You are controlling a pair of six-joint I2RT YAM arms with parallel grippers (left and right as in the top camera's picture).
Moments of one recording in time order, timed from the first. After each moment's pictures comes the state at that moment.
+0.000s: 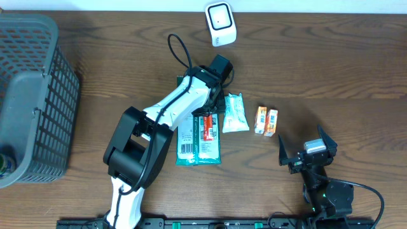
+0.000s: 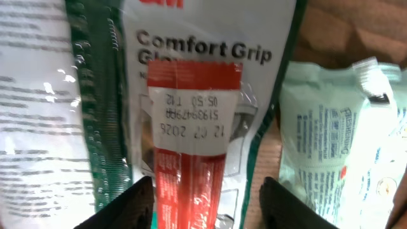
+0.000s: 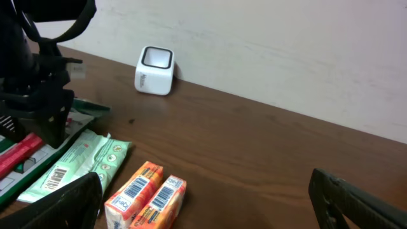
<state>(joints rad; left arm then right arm) -0.58 2.09 1.54 -0.85 0.05 -0.69 0.10 0.01 0.01 -0.06 -0.11 -0.19</state>
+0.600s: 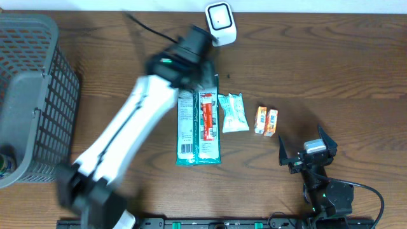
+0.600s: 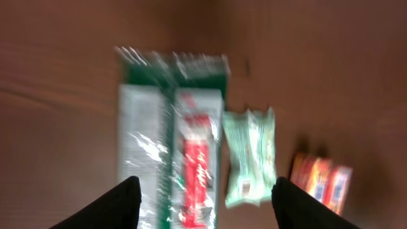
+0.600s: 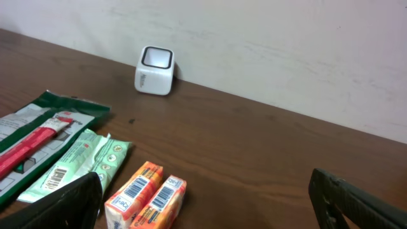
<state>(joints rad) -0.47 1.70 1.68 -1.01 -0.06 -0.59 0.10 0.01 0.01 -0.06 -0.11 -0.19</state>
